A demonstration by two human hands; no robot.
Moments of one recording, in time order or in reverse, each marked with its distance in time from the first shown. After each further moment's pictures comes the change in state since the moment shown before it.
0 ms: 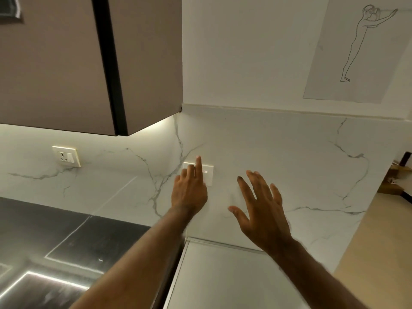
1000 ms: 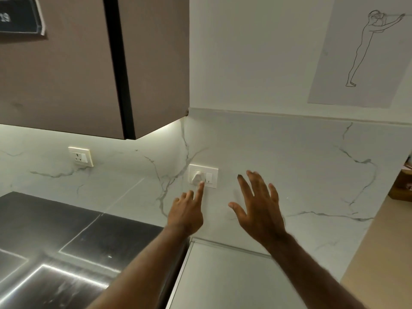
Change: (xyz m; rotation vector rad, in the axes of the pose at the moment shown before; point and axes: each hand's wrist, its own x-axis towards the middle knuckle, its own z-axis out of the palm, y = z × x) left_hand -0.054 -0.010 -0.003 0.079 -0.275 -0.025; right_hand 0.013 0.003 0.011 0.010 -0.022 -0.002
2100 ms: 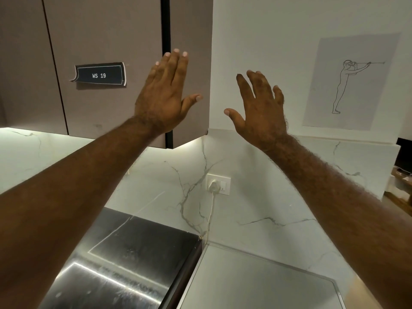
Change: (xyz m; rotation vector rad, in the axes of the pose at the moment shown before) left_hand -0.030 -0.016 -0.376 0.287 0.752 0.198; right_hand 0.116 -0.073 -0.249 -0.035 0.418 -0.135
